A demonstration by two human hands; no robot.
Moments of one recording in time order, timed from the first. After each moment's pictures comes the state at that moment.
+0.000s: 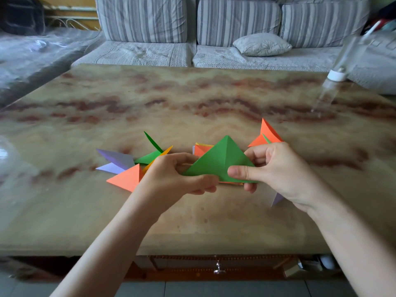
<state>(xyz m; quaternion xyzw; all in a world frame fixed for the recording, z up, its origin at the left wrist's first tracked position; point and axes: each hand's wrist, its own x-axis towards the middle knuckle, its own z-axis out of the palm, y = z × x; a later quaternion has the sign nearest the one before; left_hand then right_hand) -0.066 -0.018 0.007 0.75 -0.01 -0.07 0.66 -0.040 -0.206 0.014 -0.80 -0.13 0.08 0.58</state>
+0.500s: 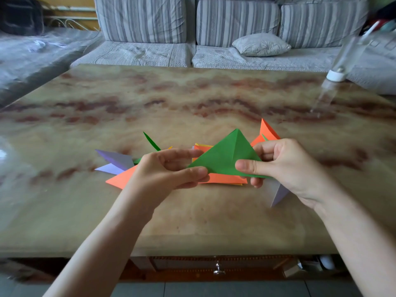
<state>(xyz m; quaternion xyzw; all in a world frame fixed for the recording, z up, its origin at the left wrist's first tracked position) -0.065 -0.009 0.009 0.68 0.04 -0.06 0.73 -0.038 -0.213 0.022 -0.78 -0.11 0.08 0.61</state>
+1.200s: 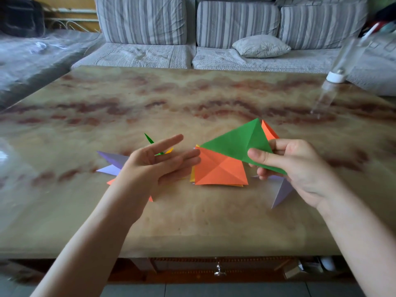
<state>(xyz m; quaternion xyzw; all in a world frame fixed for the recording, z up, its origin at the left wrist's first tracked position) -0.059 0.010 0.006 0.56 0.00 -0.06 0.82 -0.033 -0.221 0.019 -0.73 -0.03 0.05 0.68</state>
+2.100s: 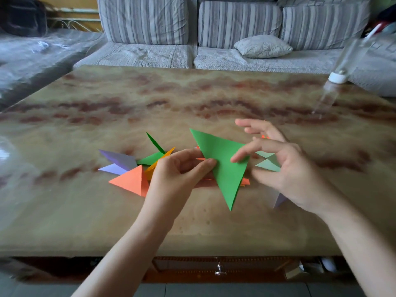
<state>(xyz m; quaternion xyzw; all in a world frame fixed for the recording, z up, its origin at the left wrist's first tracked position) -0.065 -0.032 -0.004 0.64 -0.01 0.03 0.77 -0.037 -0.220 0.011 -0.84 -0.30 -0.06 0.46</state>
